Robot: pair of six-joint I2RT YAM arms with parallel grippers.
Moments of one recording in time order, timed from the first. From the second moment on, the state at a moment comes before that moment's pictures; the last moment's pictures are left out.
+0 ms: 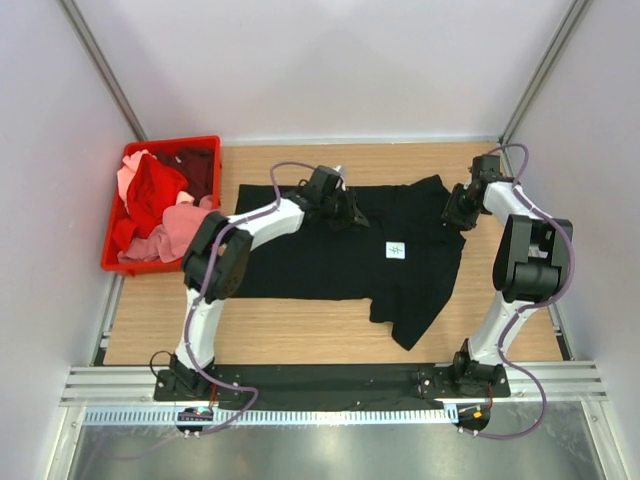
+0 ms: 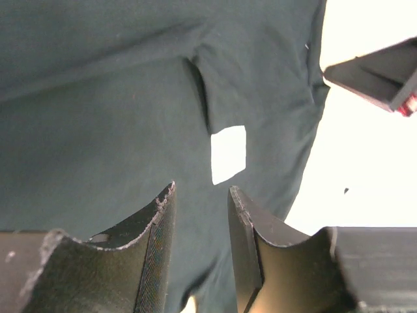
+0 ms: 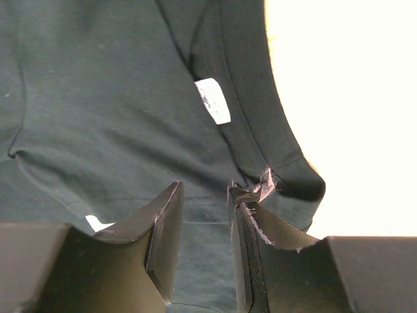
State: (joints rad) left arm -0.63 2.08 1.55 -0.18 0.32 -0.79; right arm -0.14 1.86 1.32 -0.59 -0.15 0.31
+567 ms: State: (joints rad) left arm -0.72 2.33 1.73 -0.02 0.25 -0.91; right arm -0.14 1.89 1.25 -0.56 -0.09 0.34
